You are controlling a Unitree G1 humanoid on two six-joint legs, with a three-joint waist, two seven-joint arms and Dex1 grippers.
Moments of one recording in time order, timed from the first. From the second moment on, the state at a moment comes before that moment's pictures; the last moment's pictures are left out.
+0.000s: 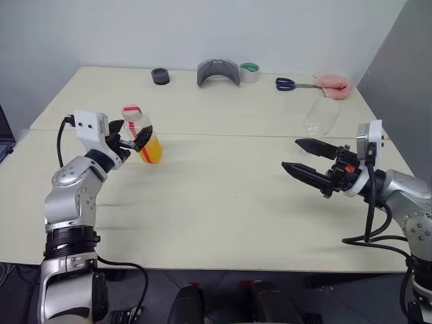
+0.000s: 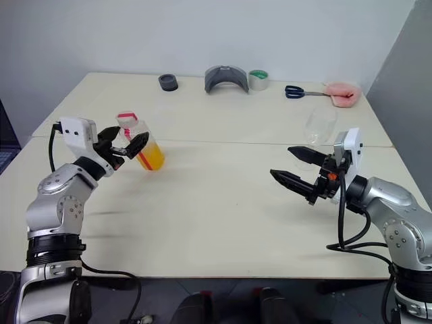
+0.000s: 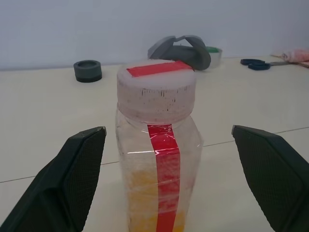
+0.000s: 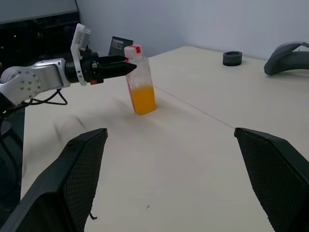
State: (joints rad) left arm -0.53 0.58 0.29 0.25 -0.40 0.32 -0.53; right arm -0.31 -0.67 -0.22 -0.41 0.84 0.68 0.76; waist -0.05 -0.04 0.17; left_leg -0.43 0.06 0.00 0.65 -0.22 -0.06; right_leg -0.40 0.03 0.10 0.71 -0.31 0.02
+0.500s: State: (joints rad) left arm -0.62 0.52 0.28 0.44 -0.35 0.17 -0.53; right arm -0.31 -0.67 -0.22 -0.42 0.84 0.68 0.74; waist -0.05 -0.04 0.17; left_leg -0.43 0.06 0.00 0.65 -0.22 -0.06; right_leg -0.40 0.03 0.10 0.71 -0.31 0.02
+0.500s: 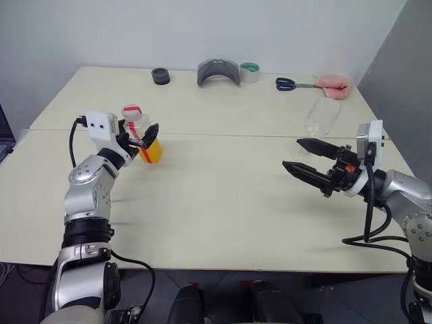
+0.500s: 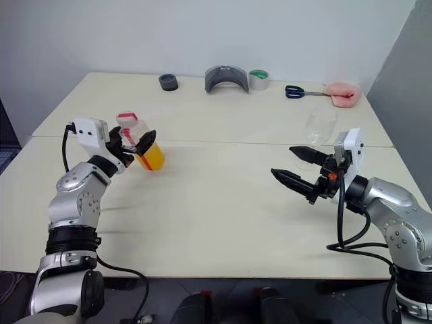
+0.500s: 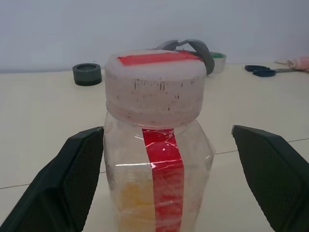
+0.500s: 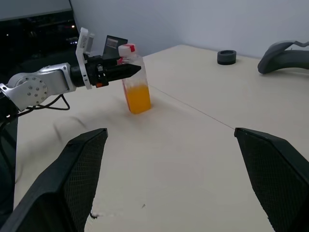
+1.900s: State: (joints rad) left arm -0.72 0.51 0.27 0.68 -0.29 0.00 -0.58; right arm -0.31 -0.67 -0.22 -0.42 0.84 0.66 0.69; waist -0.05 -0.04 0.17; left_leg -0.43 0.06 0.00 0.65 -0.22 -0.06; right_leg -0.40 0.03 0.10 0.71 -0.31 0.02
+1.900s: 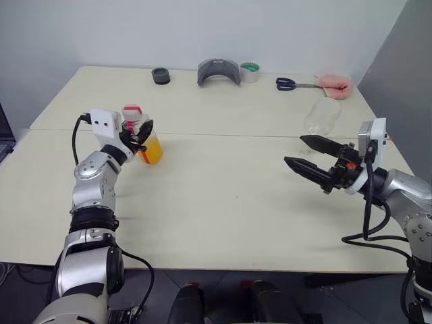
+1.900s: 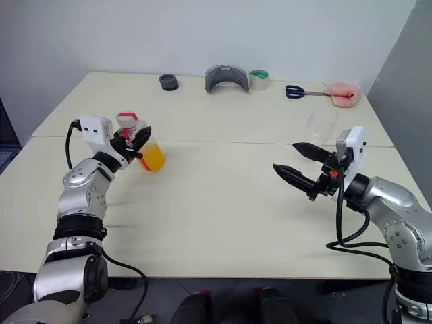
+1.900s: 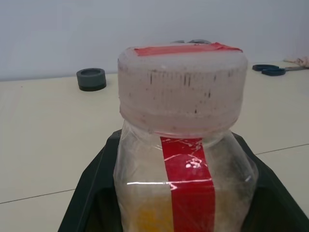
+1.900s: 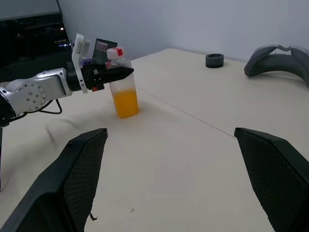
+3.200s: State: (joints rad) left arm -0.84 0.31 0.02 0.28 -0.35 0.35 -0.85; right arm -0.78 -0.25 0.06 -0.28 0.48 0.74 0.31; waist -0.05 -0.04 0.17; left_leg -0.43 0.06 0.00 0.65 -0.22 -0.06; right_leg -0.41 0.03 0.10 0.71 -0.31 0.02
